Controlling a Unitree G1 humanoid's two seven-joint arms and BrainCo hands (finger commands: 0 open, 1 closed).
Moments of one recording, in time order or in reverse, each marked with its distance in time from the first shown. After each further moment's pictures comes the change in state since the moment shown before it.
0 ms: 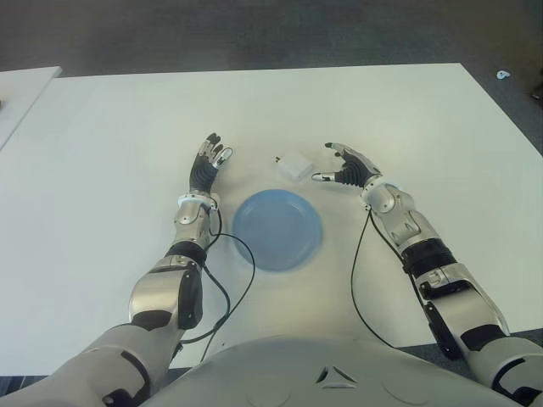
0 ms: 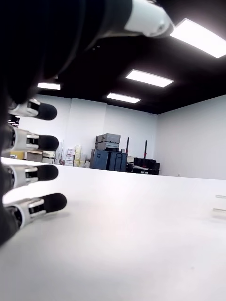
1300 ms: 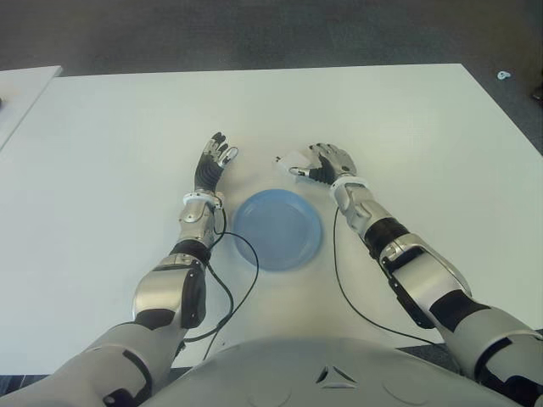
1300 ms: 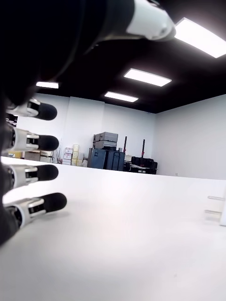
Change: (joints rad) left arm -0.012 -0.019 -0.014 0.004 -0.012 0.008 0.008; right arm -0.249 0.173 0.225 0.487 -0.187 0.103 -0.261
